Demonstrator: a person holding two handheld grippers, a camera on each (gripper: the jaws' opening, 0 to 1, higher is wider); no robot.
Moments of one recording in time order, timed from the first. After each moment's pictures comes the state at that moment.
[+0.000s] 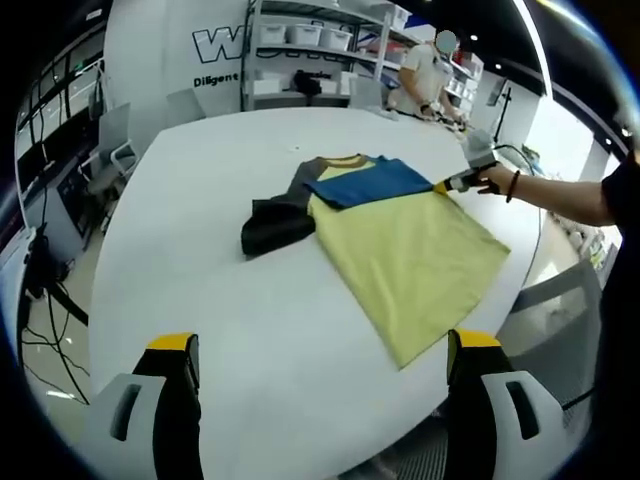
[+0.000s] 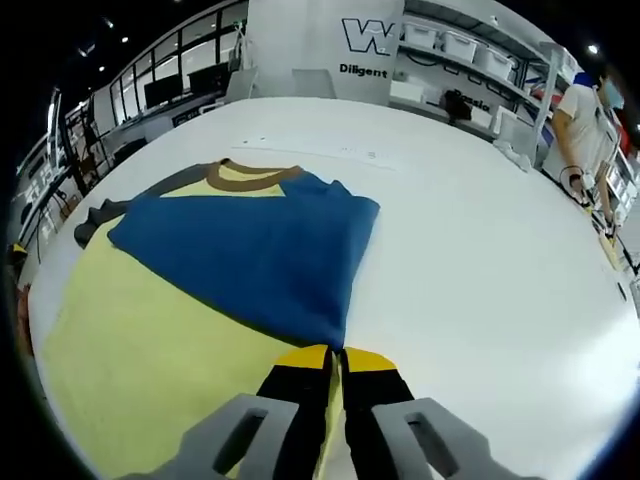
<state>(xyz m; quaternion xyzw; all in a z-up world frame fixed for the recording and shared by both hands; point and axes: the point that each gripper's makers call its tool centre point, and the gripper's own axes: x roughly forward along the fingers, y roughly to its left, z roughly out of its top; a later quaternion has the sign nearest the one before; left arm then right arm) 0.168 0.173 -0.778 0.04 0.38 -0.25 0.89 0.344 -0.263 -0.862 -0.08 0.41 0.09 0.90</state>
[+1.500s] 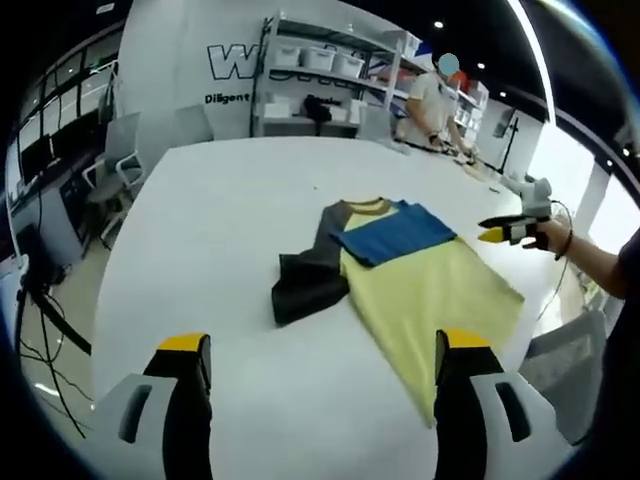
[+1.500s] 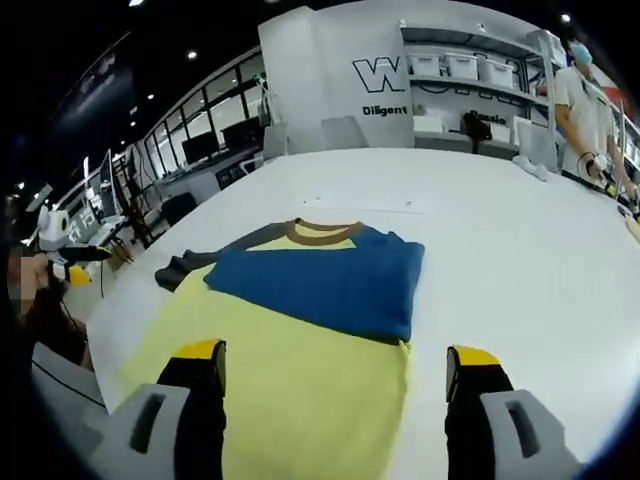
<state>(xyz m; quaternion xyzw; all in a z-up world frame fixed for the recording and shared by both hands) 0.251 0.179 -0.752 0.01 0.34 -0.25 0.91 0.286 -0.220 -0.794 0.02 0.33 0.19 0.93</state>
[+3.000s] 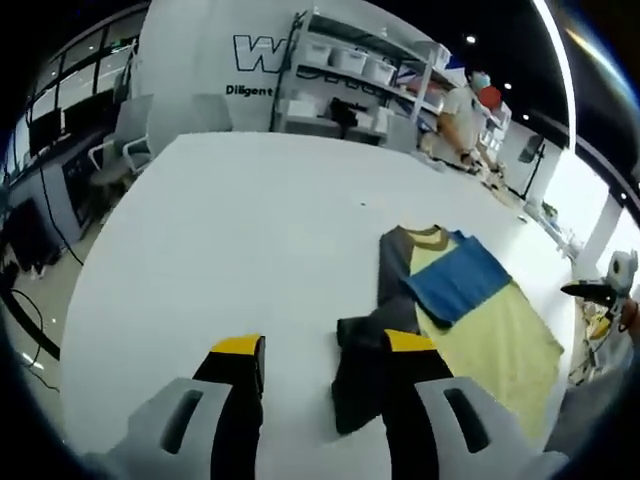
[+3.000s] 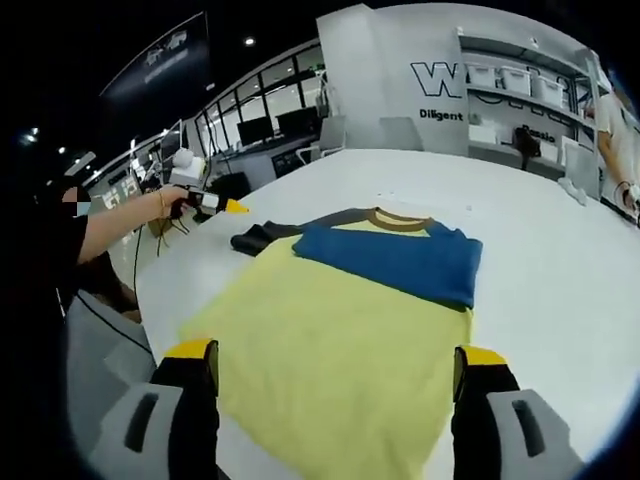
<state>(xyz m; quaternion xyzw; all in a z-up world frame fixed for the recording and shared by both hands) 0.388 0.176 -0.810 -0.04 0.35 -0.22 0.91 0.209 -0.173 -0.774 -0.01 0.33 0.29 0.90</state>
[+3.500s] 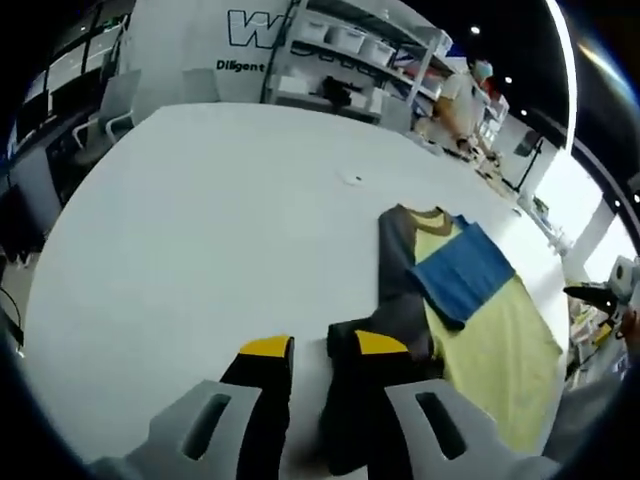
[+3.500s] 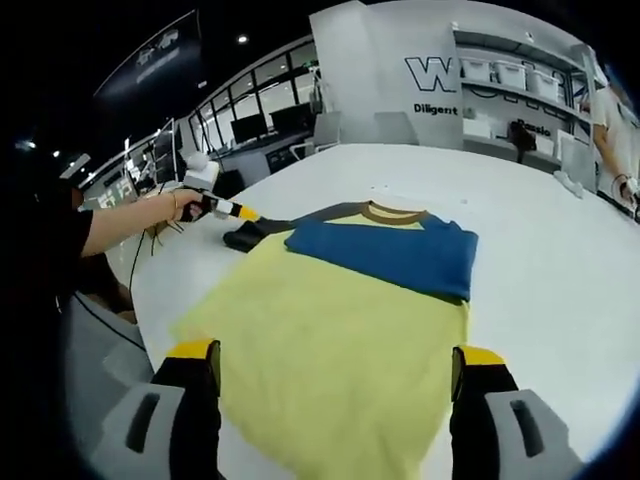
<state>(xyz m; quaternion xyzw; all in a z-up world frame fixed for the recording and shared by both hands) 0.403 0.146 -0.846 -0.07 0.38 -0.25 0.89 0.209 -0.178 -0.781 -0.01 0.34 0.28 0.90</state>
